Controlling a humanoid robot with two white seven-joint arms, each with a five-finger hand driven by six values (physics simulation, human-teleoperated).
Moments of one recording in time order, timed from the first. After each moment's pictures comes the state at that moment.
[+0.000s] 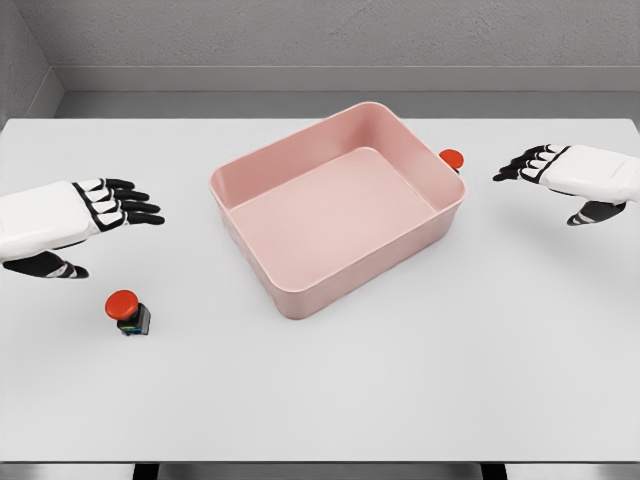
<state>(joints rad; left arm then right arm) -0.46 1.31 -0.67 -1.76 -0.24 -0.61 -0.11 -0.89 -1.06 1.06 -1.28 0.34 -0.61 0.19</state>
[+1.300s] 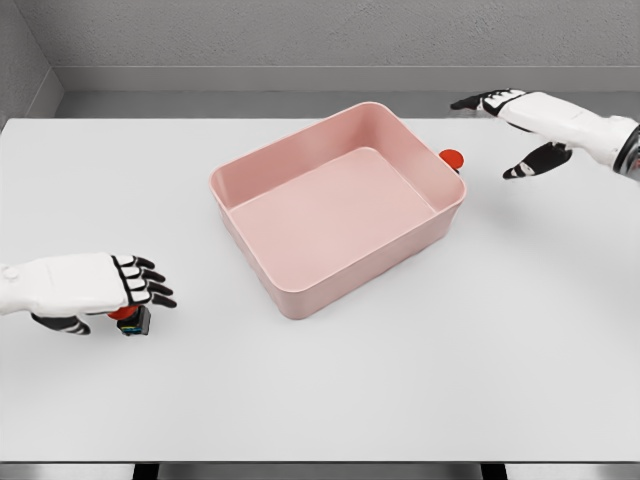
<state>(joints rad) -0.51 1.24 -0.83 -1.77 -0.41 -0.61 -0.34 -0.96 -0.88 1.06 -1.18 0.02 -0.49 0.19</state>
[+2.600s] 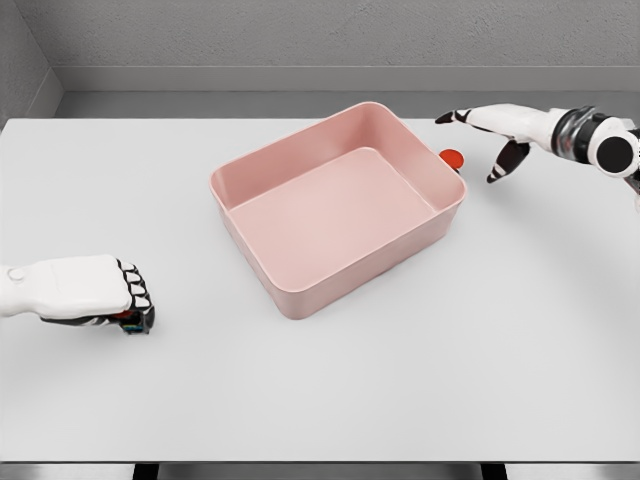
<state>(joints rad) -0.52 1.23 -0.84 -1.76 -0.41 -0.61 -0.34 -1.08 -0.66 1.14 -0.97 0.11 -0.22 0.39</state>
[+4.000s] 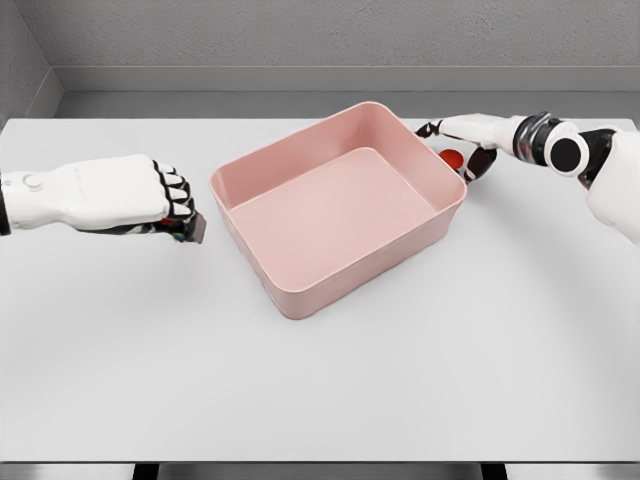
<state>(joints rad) -0.79 1.10 -0.84 -1.76 -0.32 -0.61 -0.33 -1.10 -0.51 1.18 -0.79 0.13 -0.23 0.38</state>
